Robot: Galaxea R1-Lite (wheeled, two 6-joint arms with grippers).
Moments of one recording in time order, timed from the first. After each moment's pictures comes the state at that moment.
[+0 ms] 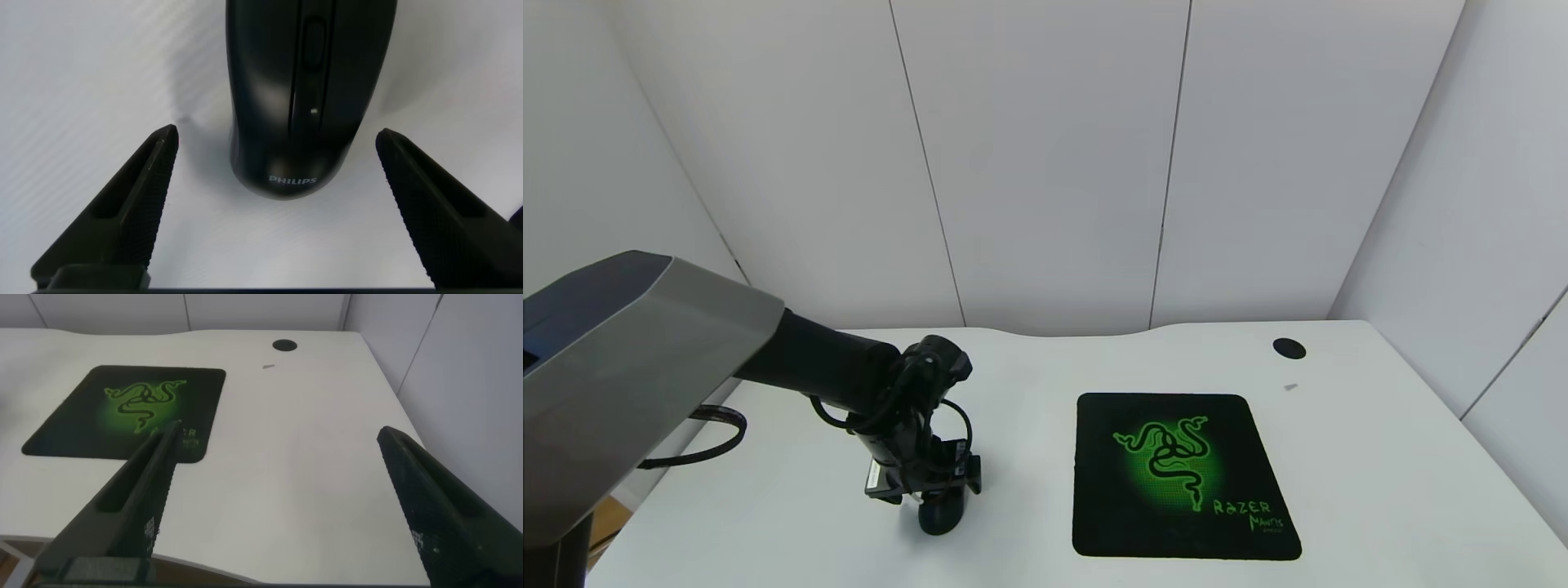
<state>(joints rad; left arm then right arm) -0.33 2.18 -1.30 0.45 0.08 -0.48 0.00 0.00 0.00 0.00 0.00 0.02</state>
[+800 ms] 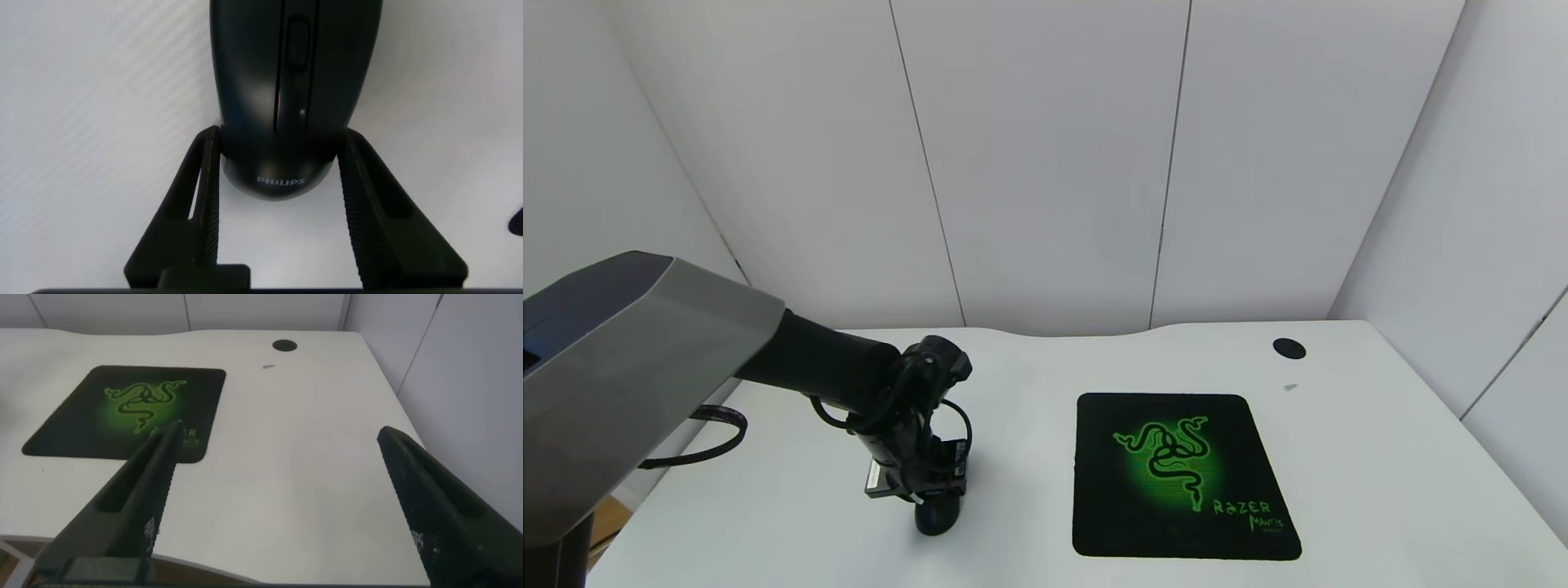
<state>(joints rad) -0.33 2.18 -1.29 0.45 0.07 -0.48 0.00 0.00 0.00 0.00 0.00 0.02</state>
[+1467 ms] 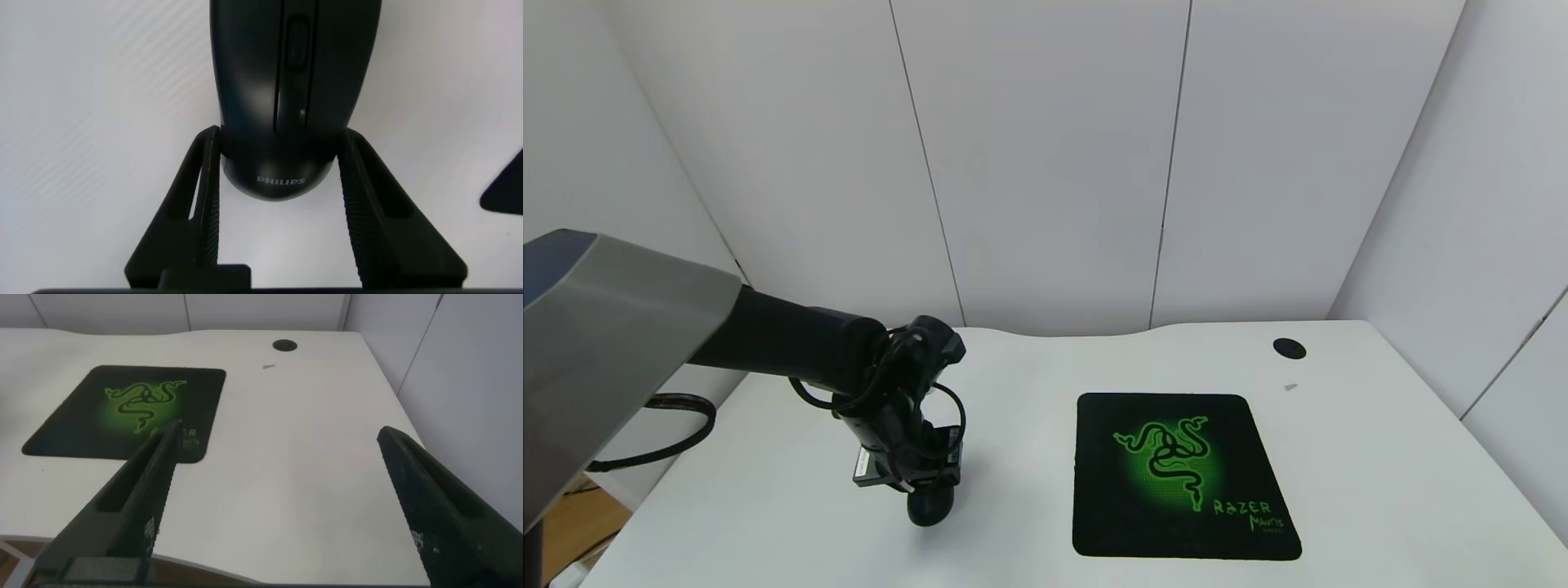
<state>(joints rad) -0.34 2.12 -1.34 0.54 0.08 -0.49 0.00 0.00 0.00 0.00 0.00 0.02</state>
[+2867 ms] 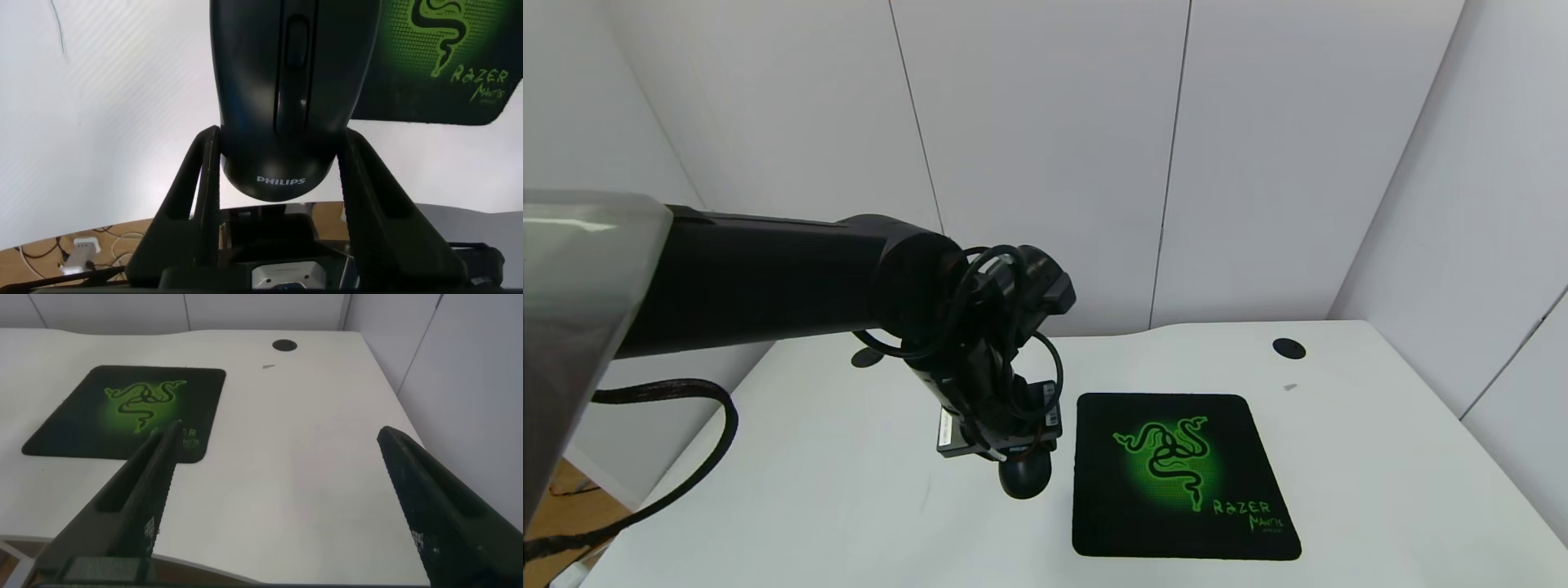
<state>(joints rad) -0.65 2.07 -1.74 0.86 0.08 -0.76 0.00 0.00 0.00 0.00 0.00 0.02</state>
